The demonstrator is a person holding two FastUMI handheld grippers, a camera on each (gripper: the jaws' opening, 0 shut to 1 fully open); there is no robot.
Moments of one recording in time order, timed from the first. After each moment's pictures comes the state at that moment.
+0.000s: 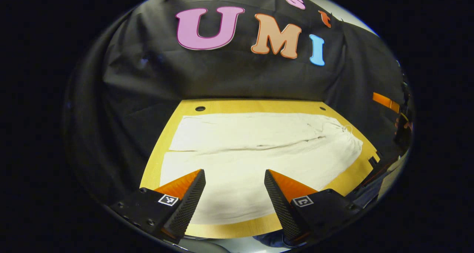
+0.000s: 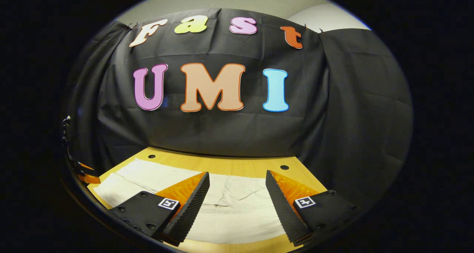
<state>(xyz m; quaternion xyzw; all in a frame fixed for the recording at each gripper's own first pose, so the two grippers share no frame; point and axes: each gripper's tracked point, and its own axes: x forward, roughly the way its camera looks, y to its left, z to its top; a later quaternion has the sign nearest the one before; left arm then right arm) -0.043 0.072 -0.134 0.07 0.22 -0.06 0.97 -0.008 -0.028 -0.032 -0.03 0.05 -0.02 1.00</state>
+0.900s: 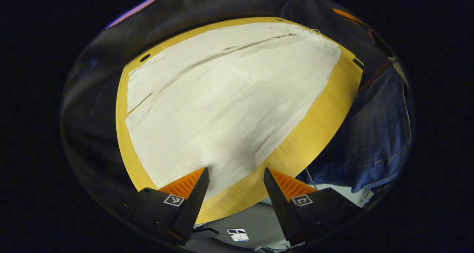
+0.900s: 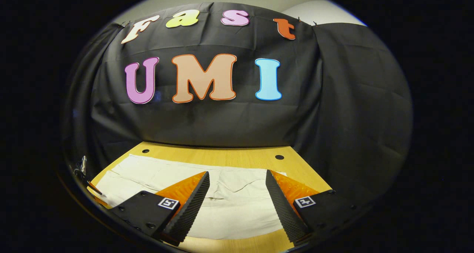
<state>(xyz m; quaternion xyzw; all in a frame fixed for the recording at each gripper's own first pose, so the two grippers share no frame) -0.109 0.133 -0.258 0.26 0.49 -0.19 0.81 -0.007 -0.046 -0.054 -0.02 0.08 -0.05 1.00</state>
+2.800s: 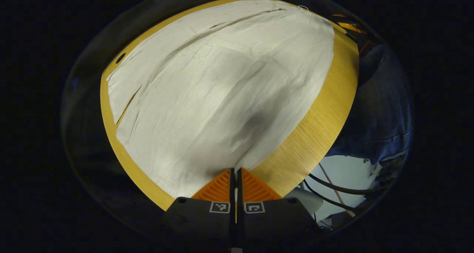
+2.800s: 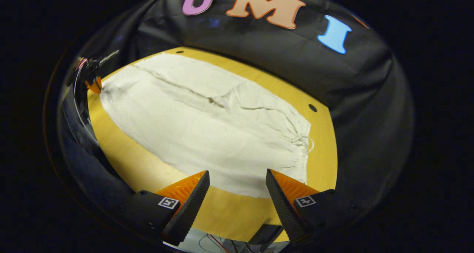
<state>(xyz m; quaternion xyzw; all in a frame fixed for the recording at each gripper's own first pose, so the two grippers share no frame) -0.087 0.159 -0.270 0.32 0.55 -0.21 0.74 -0.036 -0.121 -0.268 -0.25 0.37 0.15 0.88</state>
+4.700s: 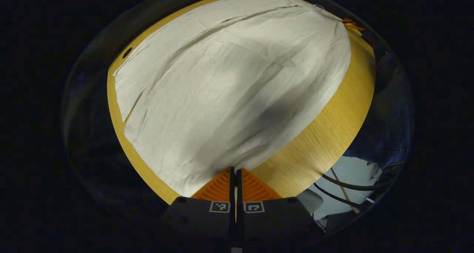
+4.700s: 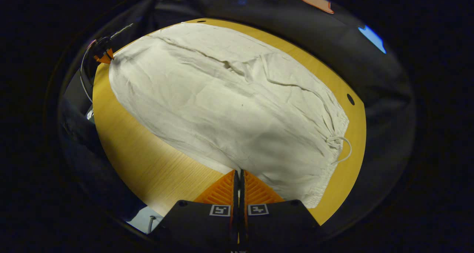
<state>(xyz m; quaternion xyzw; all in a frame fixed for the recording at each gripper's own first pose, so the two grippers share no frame) -0.062 0.157 -0.257 0.34 0.56 -0.15 0.74 0.007 -0.115 -0.305 -0.27 0.44 0.19 0.84</state>
